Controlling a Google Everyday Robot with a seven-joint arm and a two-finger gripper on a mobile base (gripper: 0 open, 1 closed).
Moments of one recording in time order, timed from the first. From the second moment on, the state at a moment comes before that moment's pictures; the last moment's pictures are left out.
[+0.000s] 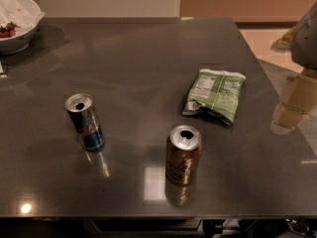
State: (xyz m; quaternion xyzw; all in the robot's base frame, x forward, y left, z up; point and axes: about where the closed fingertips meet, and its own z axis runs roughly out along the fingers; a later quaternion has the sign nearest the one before) arm 0.438 -0.217 0.976 -0.60 0.78 -0.03 0.16
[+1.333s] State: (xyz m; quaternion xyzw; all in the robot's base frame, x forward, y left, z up) arm 0.487 -0.183 0.920 -0.59 0.78 0.01 0.21
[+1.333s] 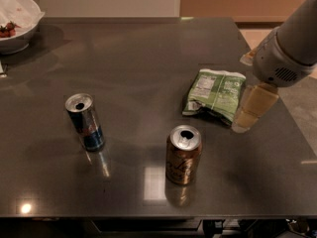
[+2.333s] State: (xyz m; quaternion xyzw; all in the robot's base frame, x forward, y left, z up) arm 0.527 -0.163 0.861 -0.60 0.77 0.04 0.19
